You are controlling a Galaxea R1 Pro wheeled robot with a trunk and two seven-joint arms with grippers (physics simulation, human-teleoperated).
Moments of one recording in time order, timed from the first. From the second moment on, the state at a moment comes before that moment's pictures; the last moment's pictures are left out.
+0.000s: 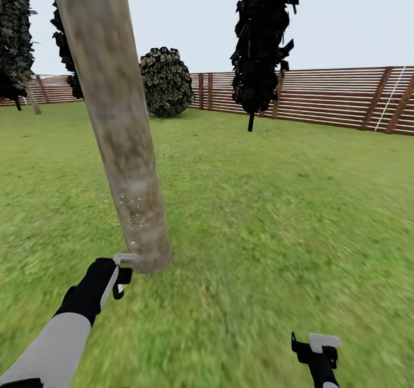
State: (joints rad) left arm -0.71 0.06 0.12 -0.79 -0.14 0.81 0.01; right arm -0.52 -0.10 0.07 -0.03 -0.08 -0.57 -0.21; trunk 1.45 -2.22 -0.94
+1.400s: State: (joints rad) left arm -0.66 0.02 0.10 -0.75 -0.15 0.77 0.01; right arm -0.52 -0.10 0.07 -0.02 -0.08 -0.57 -0.21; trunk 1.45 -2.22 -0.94
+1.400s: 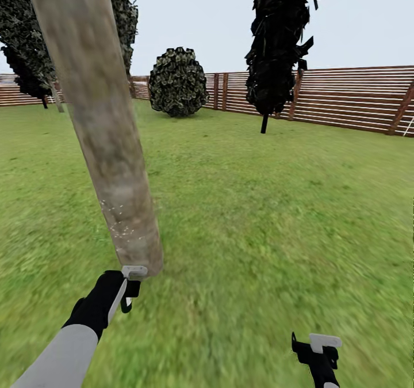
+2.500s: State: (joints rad) left arm -0.66 0.04 0.11 -0.74 -0.14 0.77 0.01; right arm -0.52 -0.10 0.07 -0.02 -0.08 -0.57 -0.21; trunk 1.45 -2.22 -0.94
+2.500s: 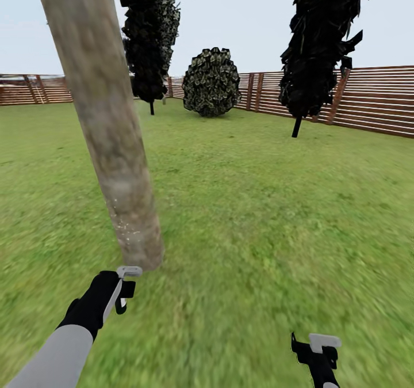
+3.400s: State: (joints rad) left arm -0.66 0.04 0.11 -0.75 -0.14 0.77 0.01; right arm -0.52 -0.10 0.07 -0.02 -0.08 -0.57 -0.21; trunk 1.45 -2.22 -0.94
